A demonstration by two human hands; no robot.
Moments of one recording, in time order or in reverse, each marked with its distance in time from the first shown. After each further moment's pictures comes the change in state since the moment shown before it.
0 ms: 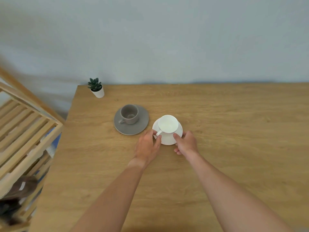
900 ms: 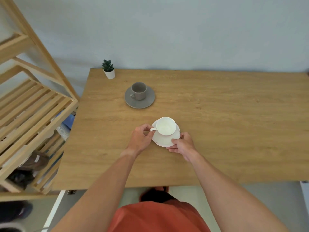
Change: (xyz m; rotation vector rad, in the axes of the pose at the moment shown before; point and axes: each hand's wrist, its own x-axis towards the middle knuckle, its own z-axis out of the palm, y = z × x) left_hand -0.108 -0.035 -0.043 -0.369 -0.080 -0.131; right_hand -0.110 0.078 0.015 0.263 -0.179 0.059
